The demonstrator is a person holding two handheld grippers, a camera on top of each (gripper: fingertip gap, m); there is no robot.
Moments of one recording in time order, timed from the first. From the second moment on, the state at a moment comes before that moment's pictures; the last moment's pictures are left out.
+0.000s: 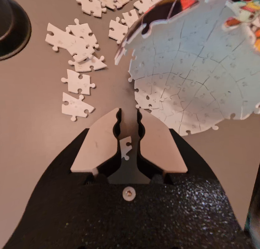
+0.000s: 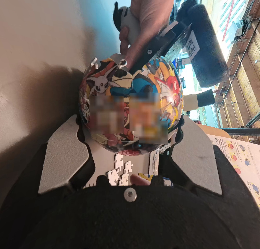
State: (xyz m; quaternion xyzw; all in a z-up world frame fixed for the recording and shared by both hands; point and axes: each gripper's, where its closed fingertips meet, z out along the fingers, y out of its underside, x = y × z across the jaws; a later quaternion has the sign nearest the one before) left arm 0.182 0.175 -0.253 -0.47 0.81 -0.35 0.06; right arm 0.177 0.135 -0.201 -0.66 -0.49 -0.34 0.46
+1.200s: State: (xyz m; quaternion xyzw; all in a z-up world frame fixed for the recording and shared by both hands) left arm 0.182 0.178 -0.250 -0.20 0.90 -0.32 0.19; right arm 0.180 0.136 -0.199 -0.66 -0.49 -0.34 0.46
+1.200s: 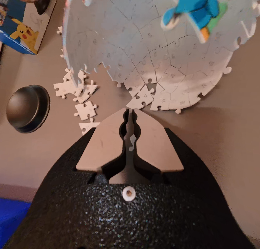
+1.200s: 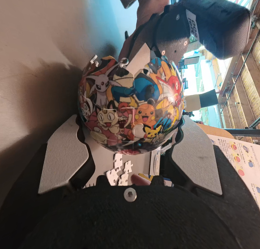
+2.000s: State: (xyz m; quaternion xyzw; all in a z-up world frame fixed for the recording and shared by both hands) left arm 0.166 0.162 -0.250 -0.34 0.86 -0.34 0.16; right arm 0.179 0.139 -0.199 -0.67 -0.49 -0.34 0.45
